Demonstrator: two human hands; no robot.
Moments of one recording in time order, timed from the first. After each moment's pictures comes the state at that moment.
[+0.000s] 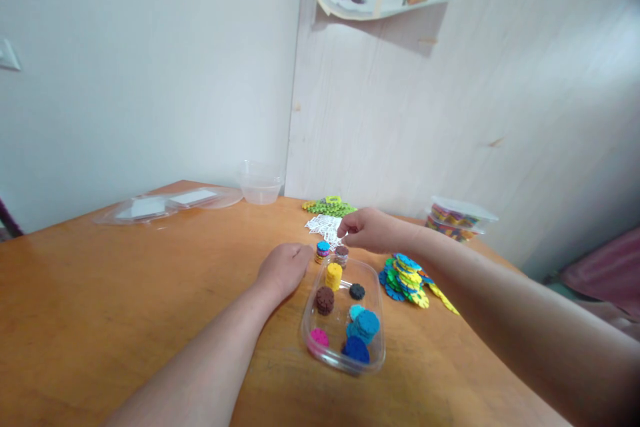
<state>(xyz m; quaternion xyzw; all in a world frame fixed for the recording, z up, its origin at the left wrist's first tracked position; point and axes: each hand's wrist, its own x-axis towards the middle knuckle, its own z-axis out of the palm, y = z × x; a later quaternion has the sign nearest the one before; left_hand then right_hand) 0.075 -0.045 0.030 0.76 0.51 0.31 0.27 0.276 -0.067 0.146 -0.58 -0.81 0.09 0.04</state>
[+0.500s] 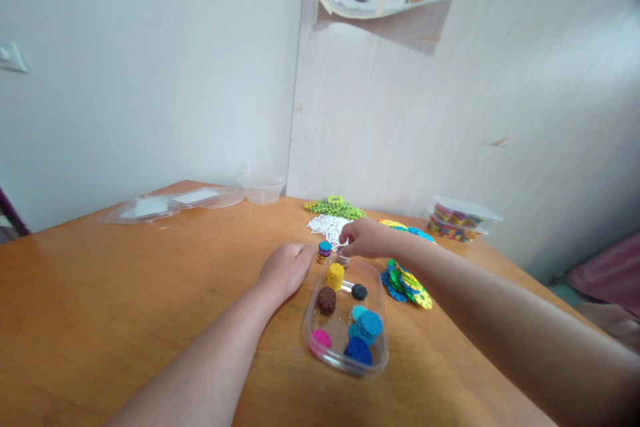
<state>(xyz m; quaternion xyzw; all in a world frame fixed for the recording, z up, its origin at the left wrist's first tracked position) 0.074 -0.045 0.031 0.76 0.51 0.31 0.27 0.283 -0.043 0.114 -0.60 -0.79 0.06 -0.01</state>
